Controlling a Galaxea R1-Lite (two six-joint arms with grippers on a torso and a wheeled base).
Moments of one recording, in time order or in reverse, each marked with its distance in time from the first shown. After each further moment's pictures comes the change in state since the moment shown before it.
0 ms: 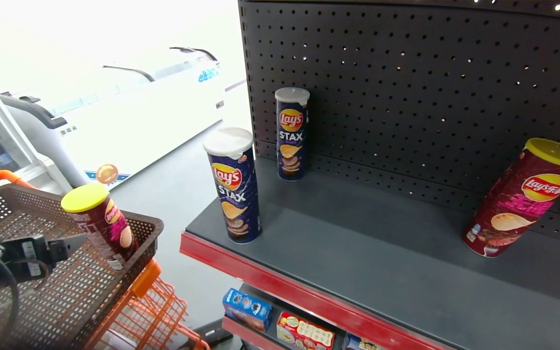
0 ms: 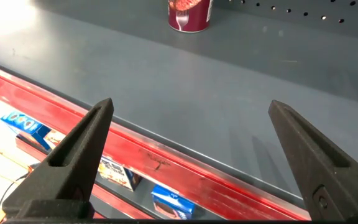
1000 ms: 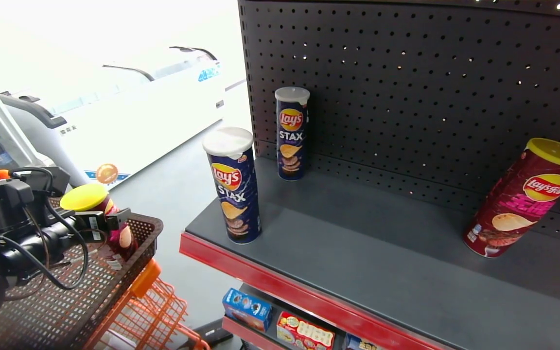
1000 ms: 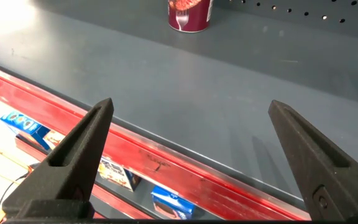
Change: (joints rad) left arm 0.082 0.484 0.008 -0.661 -0.201 0.156; right arm -0.001 0.000 0.000 0.000 0.000 0.000
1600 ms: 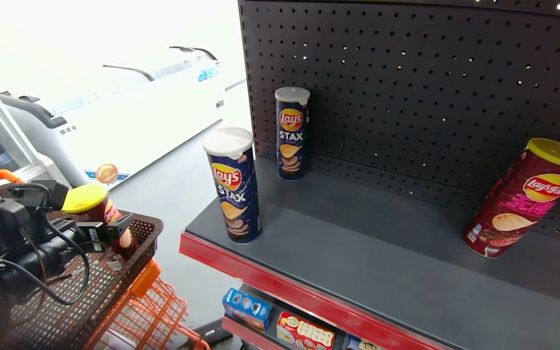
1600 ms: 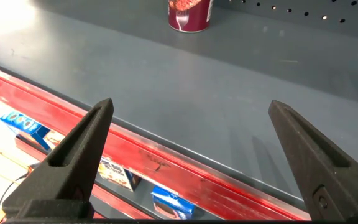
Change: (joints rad) left arm 0.028 0.068 0.134 -0.286 -0.094 0.016; right arm 0.000 0.000 0.000 0.000 0.000 0.000
